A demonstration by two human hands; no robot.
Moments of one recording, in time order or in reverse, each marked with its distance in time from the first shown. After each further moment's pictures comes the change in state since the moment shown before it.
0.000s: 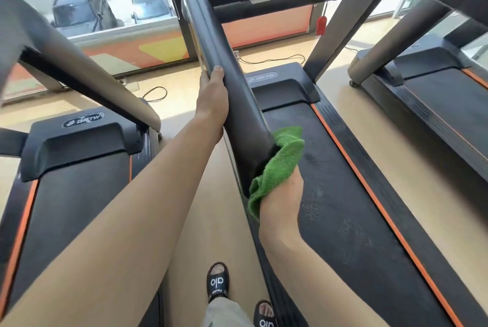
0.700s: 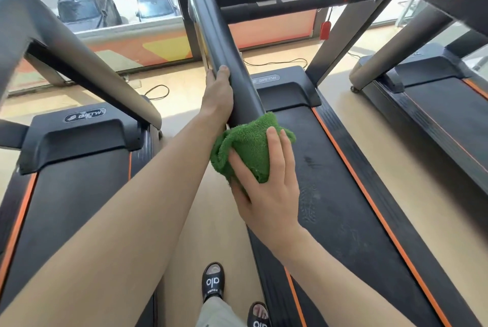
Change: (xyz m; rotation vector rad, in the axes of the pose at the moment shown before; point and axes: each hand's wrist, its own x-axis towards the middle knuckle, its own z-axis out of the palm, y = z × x) left_hand 0.008 0.001 0.003 0.209 -0.003 0.097; right_hand 0.033 0.031 -0.030 -1.214 -0.053 -1.491
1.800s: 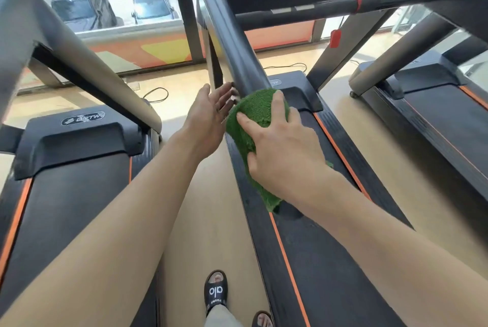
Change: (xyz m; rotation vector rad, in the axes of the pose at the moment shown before) left_hand 0.015 -0.025 -0.058 -0.552 -0.212 -0.201; right_hand 0.120 -0.025 -0.015 -0.373 -0.785 0.073
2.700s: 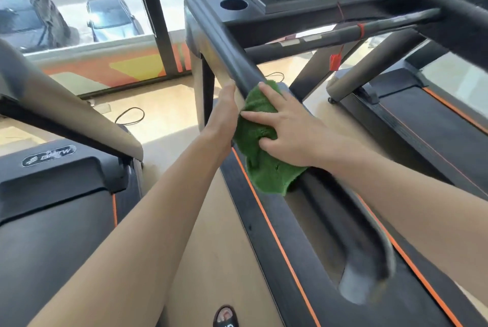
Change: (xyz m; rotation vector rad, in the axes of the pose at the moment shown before) left_hand 0.076 0.086 0.006 0.309 -0.156 -0.024; right_hand 0.160 0.005 -0.016 0.277 -0.147 0.007
